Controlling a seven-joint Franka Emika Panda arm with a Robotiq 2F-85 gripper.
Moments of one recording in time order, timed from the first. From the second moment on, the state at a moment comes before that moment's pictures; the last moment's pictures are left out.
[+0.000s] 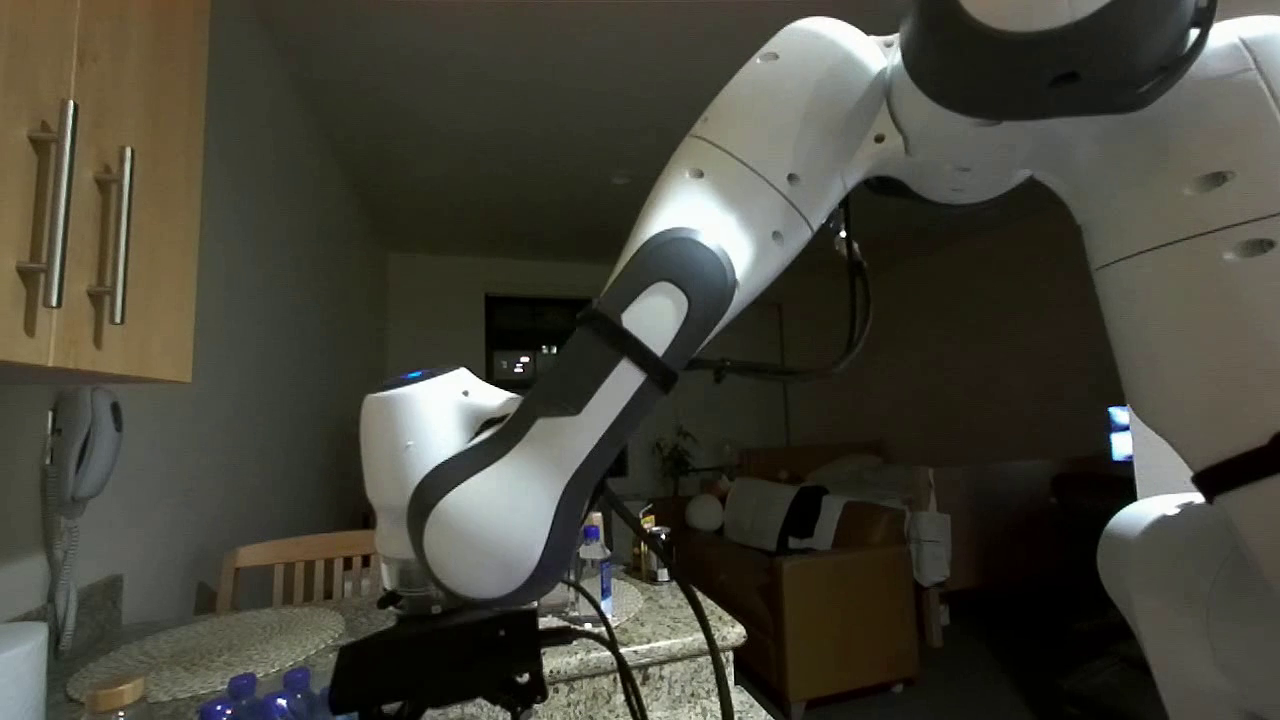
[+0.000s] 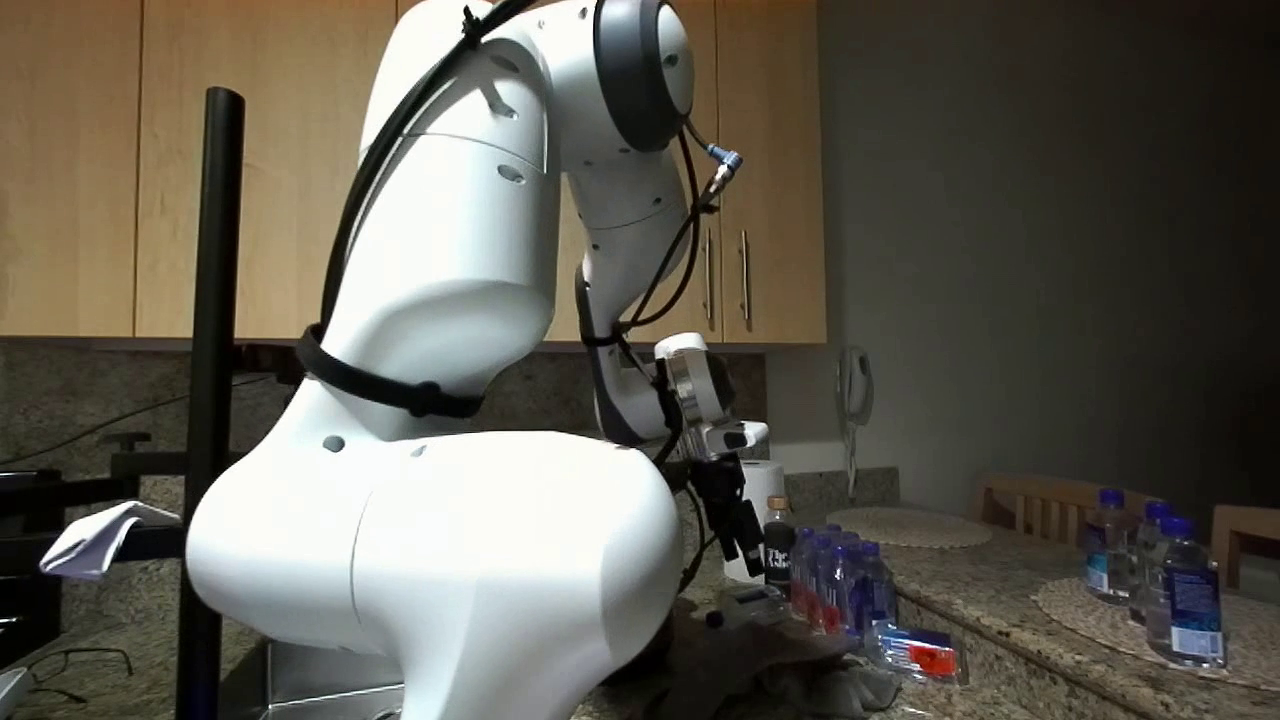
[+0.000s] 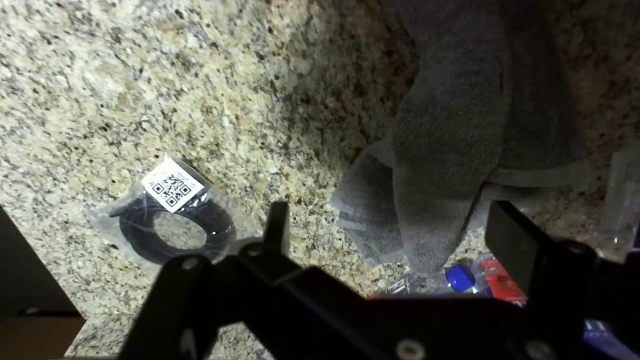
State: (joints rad) arm 0.64 0.12 -0.13 -2.27 -0.40 2.44 1.27
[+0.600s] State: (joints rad) arm 0.35 -0.01 0.11 -2.35 -0.21 2.34 0.84
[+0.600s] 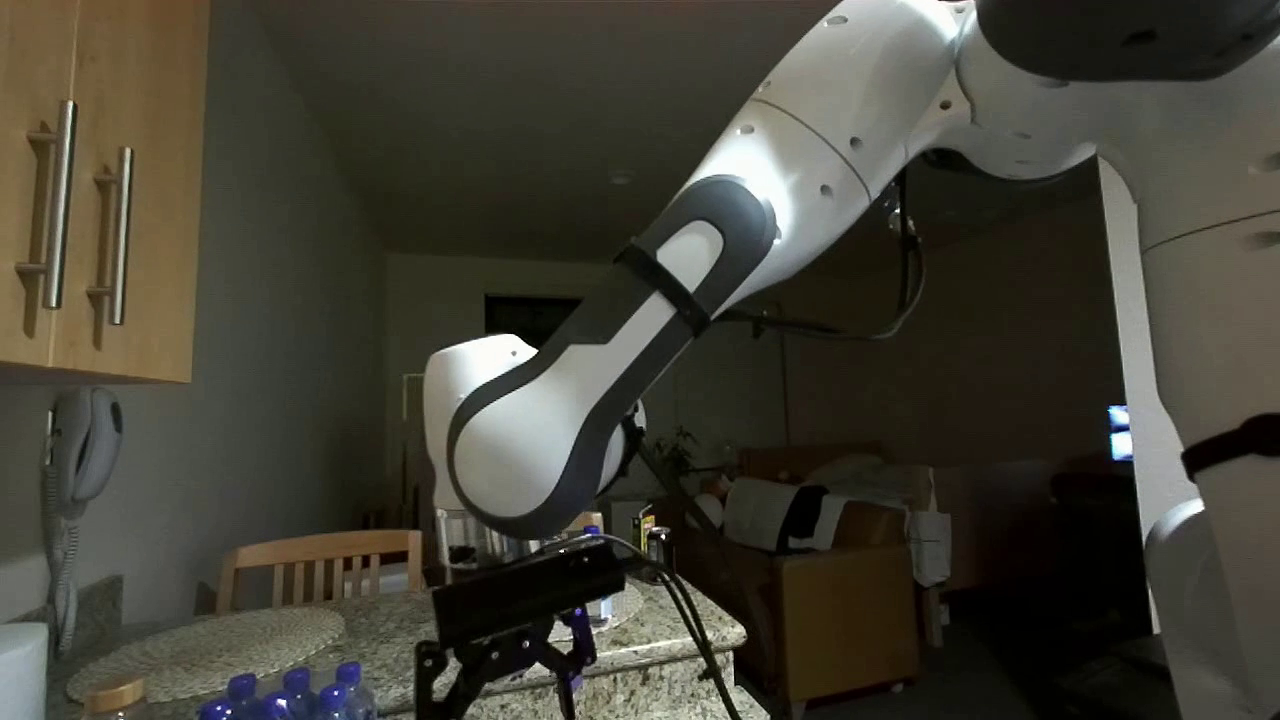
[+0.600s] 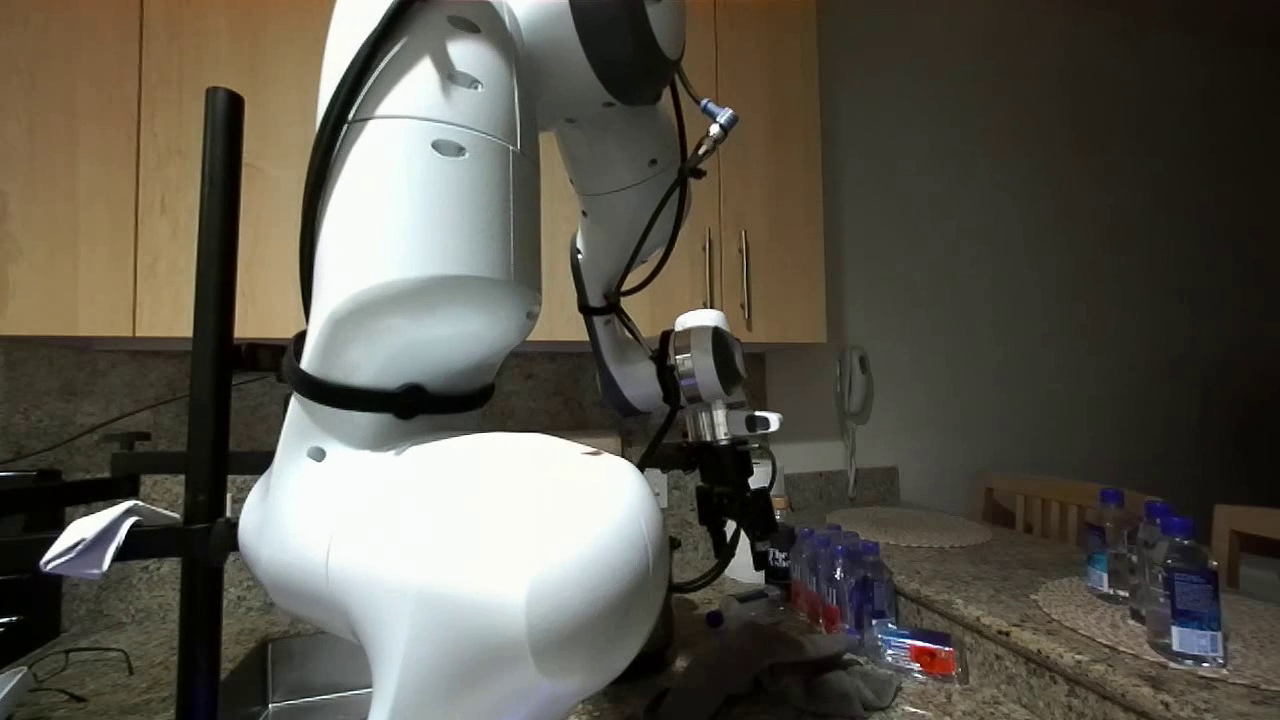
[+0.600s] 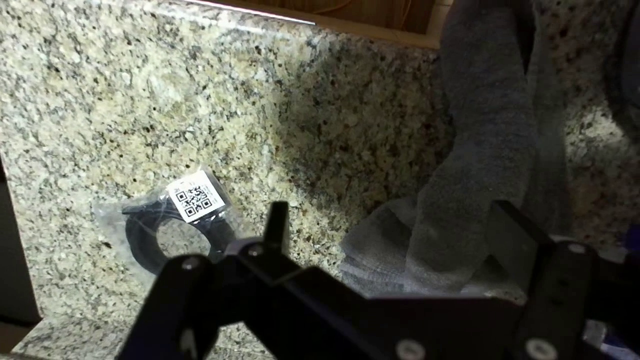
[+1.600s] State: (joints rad) arm 0.21 -0.08 0.13 -2.34 -0.11 2.27 0.46
